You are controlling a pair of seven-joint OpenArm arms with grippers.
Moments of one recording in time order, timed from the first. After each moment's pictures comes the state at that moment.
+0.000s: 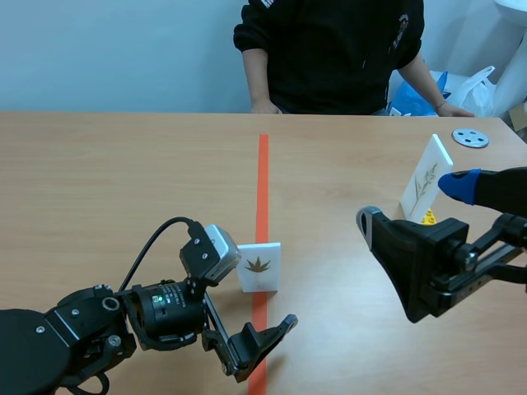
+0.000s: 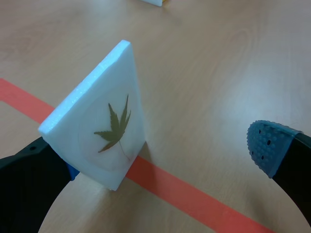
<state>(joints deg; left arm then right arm) -6.4 -16.2 37.1 54.6 2.3 -29.6 -27.9 -39.3 23.4 10.9 120.3 25.4 28.8 -7.5</state>
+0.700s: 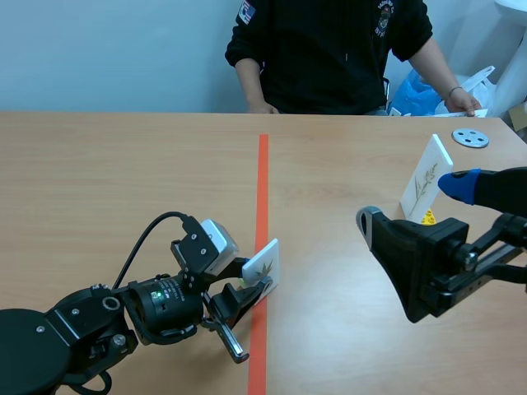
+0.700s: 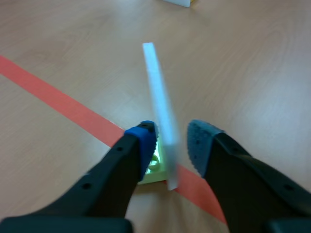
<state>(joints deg) -6.4 -16.2 37.1 54.6 2.0 -23.2 -27.9 -39.3 23.4 10.9 120.3 25.4 28.8 -7.5</state>
